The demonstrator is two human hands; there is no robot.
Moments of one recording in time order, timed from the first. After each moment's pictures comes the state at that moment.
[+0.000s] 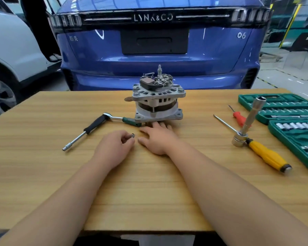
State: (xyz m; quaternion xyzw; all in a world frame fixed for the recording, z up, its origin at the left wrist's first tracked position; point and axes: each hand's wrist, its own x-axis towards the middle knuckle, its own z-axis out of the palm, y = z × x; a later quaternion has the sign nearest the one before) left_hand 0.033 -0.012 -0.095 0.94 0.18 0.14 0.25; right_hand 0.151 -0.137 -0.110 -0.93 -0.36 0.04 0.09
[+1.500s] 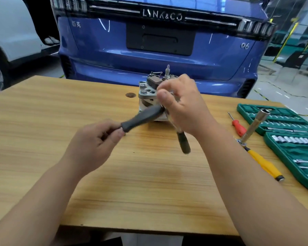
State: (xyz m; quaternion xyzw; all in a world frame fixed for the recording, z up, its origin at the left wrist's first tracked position) left_hand -0.032 0.001 -0.065 0.88 -0.03 0.36 0.33; right_hand 0.106 -0.187 0.009 -0.82 -0.40 -0.14 0.37
